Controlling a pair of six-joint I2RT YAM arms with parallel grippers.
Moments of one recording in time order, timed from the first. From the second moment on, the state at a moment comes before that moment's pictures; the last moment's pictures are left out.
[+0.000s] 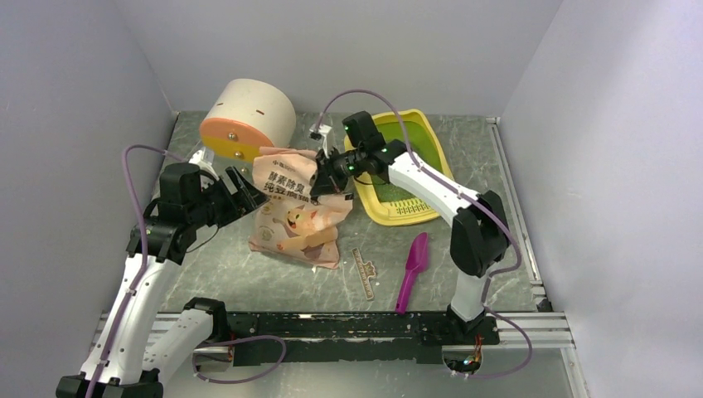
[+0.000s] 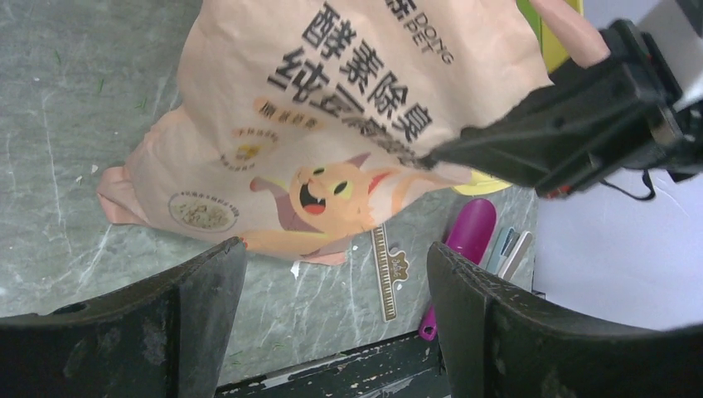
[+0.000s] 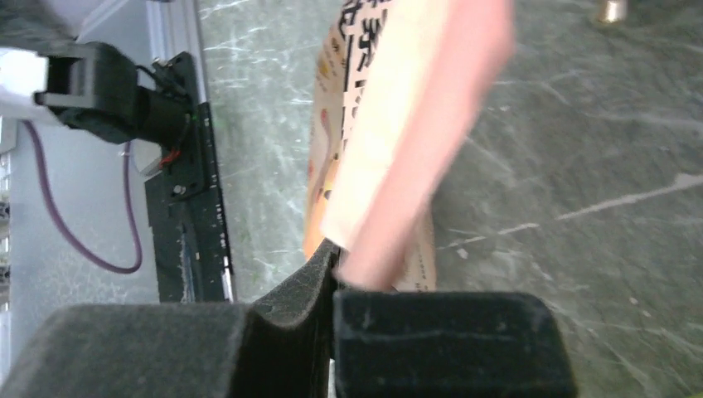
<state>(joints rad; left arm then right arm) -0.17 0.82 0.96 -0.73 0.26 -0.68 0.64 1.86 1.58 -0.47 -0.79 -0.10</state>
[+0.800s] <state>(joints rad) -0.17 0.75 1.11 -0.82 0.11 -0.73 1.12 1.43 1.16 -0.22 -0.28 -0.09</state>
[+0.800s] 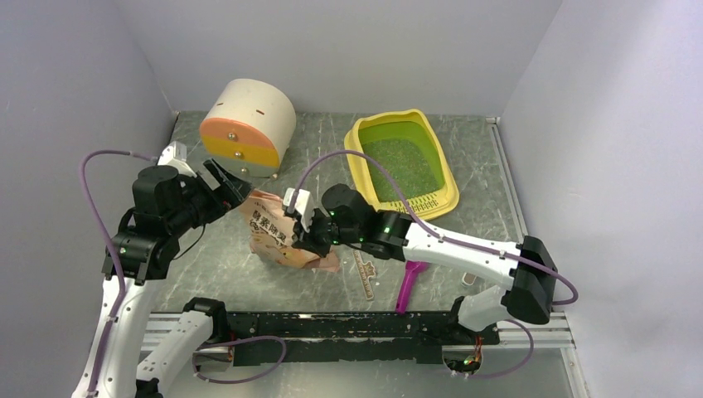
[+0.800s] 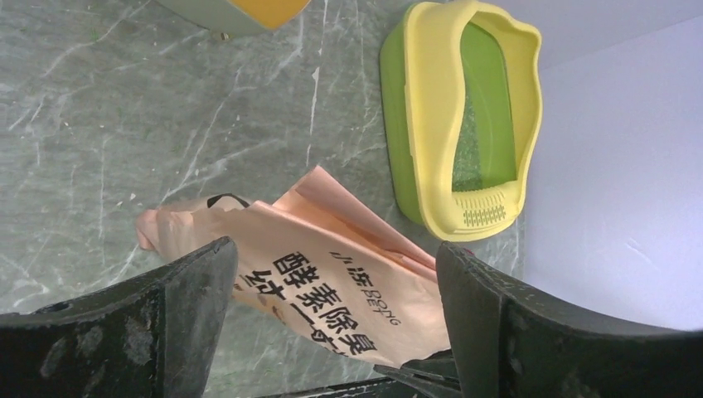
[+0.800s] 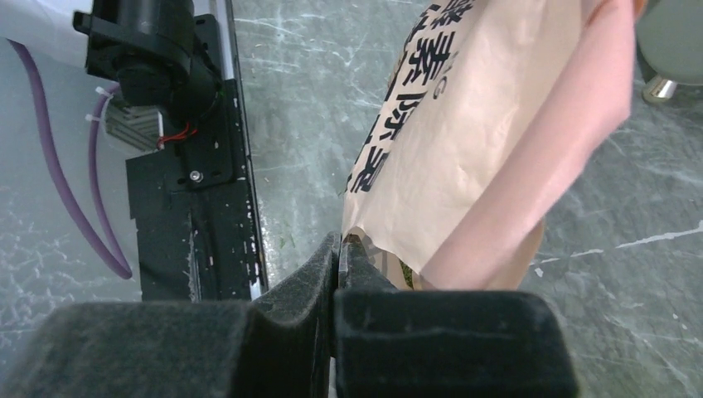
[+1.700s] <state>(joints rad) -0.17 0.83 1.07 -0.85 0.40 -0.85 1.36 1.41 1.09 -0.15 0.05 -0.29</state>
